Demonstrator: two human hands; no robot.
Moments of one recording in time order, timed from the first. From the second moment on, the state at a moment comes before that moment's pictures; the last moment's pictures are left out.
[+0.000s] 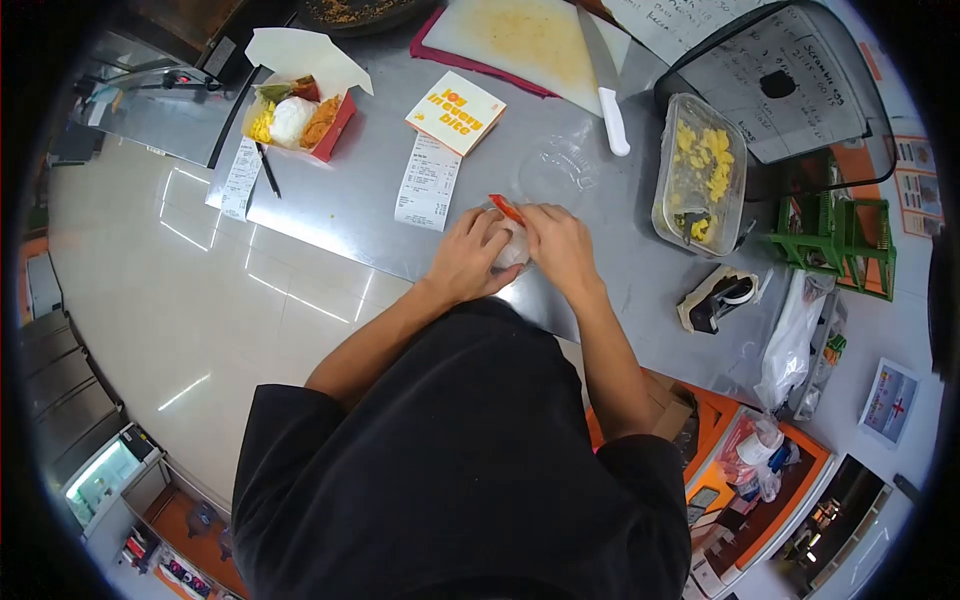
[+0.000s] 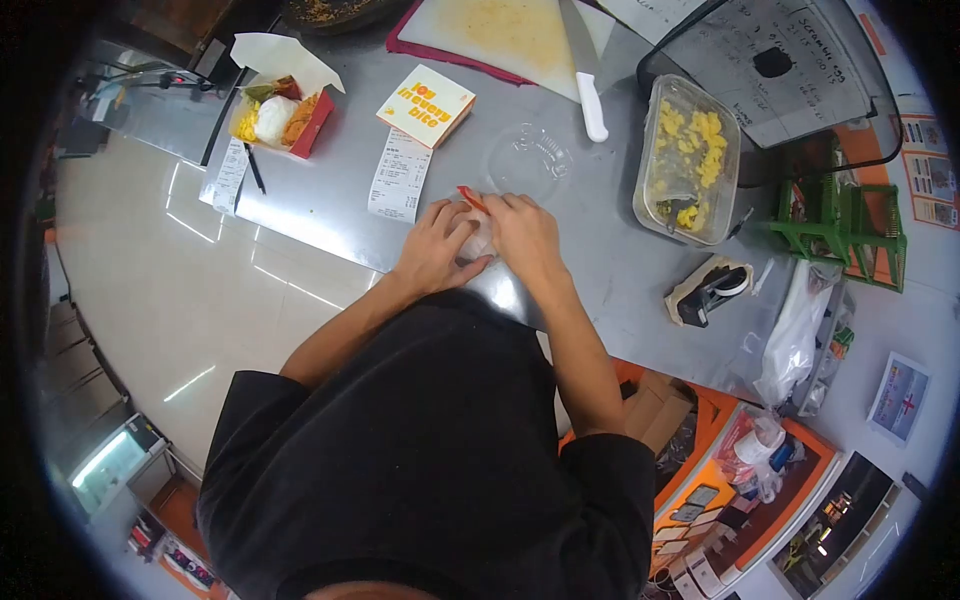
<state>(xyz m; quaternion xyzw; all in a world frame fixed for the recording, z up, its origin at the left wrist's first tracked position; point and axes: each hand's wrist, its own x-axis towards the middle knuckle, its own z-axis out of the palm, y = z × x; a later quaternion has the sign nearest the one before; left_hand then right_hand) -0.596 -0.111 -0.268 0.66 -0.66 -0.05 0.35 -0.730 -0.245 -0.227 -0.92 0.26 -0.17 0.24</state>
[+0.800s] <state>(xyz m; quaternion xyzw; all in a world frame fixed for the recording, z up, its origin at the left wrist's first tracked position) -0.545 -0.147 -0.250 0.61 -0.73 -0.12 0.30 -0.742 -0.205 -0.250 -0.94 0.31 -0.12 0.10</state>
